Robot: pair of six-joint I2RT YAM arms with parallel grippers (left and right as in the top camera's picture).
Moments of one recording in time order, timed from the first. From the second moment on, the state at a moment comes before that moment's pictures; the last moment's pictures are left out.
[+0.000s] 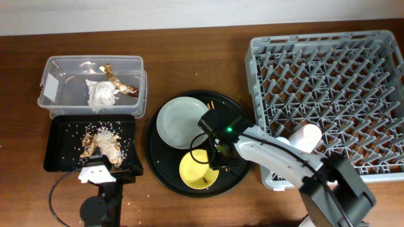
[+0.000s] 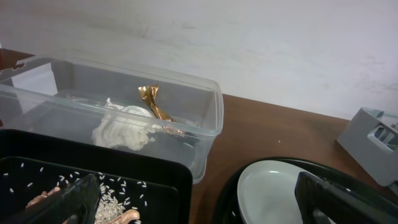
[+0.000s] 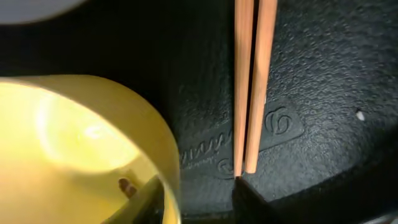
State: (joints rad) left arm 0.06 0.01 0.02 -0.08 0.05 -0.22; right arm 0.71 1.74 1.09 -0.86 -0.14 0.59
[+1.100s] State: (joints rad) left arm 0.06 0.01 0.02 -0.08 0.05 -0.22; right arm 0.07 1.74 1.20 -0.57 1.13 0.17
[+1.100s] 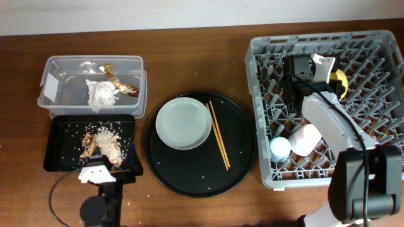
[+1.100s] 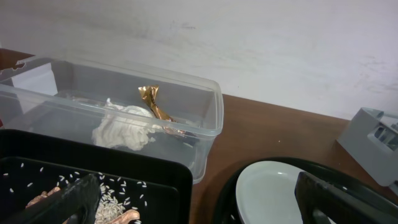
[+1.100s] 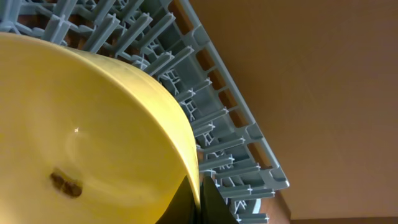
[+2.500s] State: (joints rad) left arm 0.06 0.01 0.02 -0.08 0.05 -0.22; right arm -0.14 1.87 1.51 -0.86 -0.24 0.33
